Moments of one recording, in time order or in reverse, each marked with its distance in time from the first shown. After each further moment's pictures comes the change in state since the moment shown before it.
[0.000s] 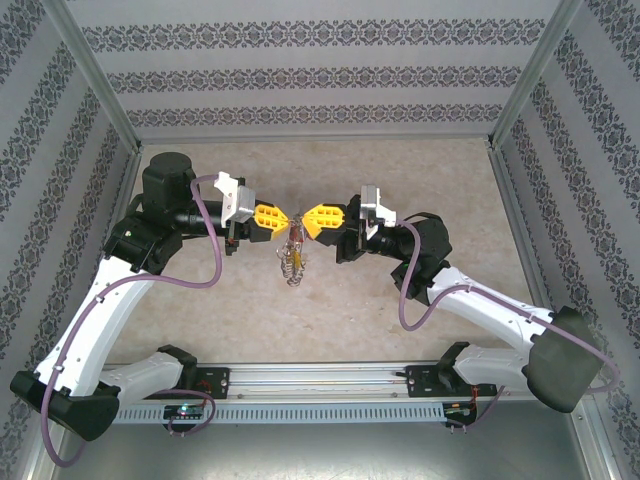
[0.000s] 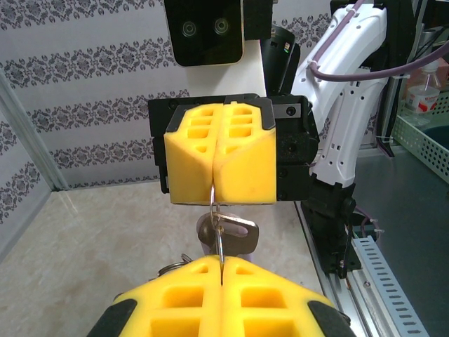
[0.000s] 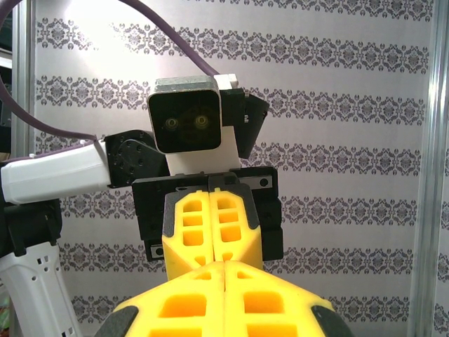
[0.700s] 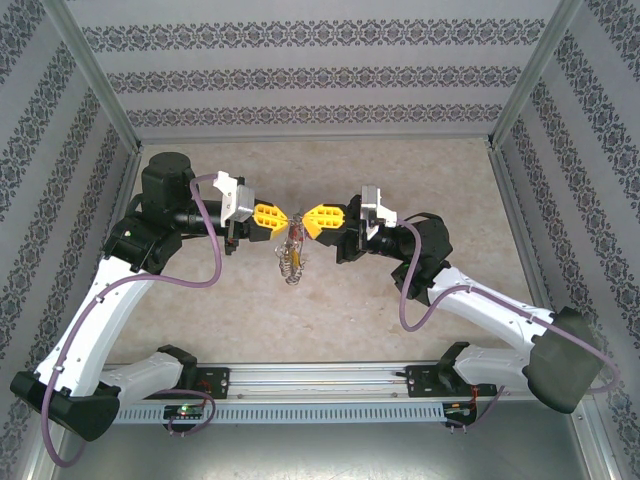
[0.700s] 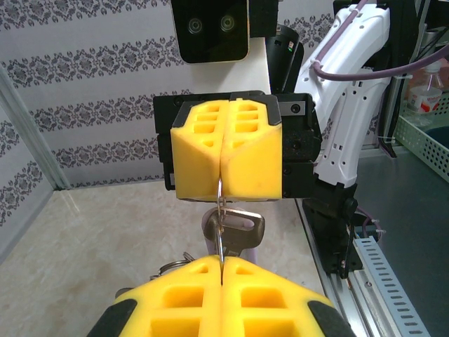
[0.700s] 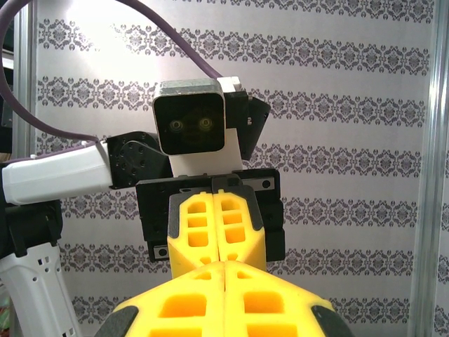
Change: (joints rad) left arm 0.006 -0.001 0.000 0.002 0.000 -0.001; right arm 0.000 -0.005 0.000 0.000 0.000 -0.001
